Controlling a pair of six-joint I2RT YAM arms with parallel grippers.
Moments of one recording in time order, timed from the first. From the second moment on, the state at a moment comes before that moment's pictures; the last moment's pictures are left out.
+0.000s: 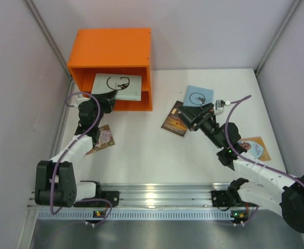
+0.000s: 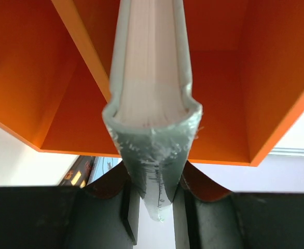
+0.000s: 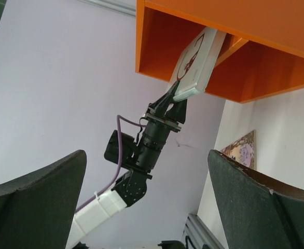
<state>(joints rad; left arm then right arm) -0.07 1.24 0.65 0.54 0.11 -1.47 0.59 0.99 0.45 0.75 -0.08 1.34</state>
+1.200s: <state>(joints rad) -0.18 1.42 0.74 0.54 0.12 -1.33 0.49 1.00 0.41 0.73 -0.17 1.33</state>
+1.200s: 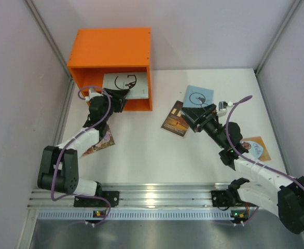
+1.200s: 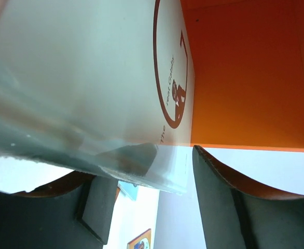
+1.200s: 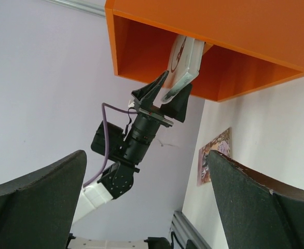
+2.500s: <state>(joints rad) -0.20 1.56 0.83 0.60 0.12 -1.53 0.49 0.96 0.41 0.64 -0.14 1.24</state>
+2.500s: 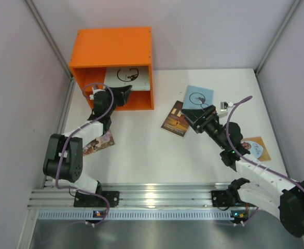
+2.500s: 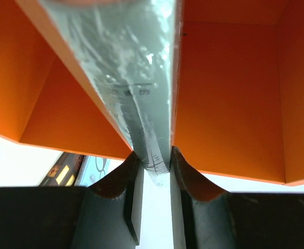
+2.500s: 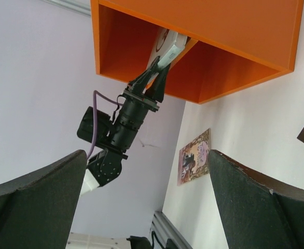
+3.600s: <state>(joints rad) -0.23 1.39 0.96 0.04 0.04 -0.95 0.49 0.92 0.42 0.57 -0.14 1.18</state>
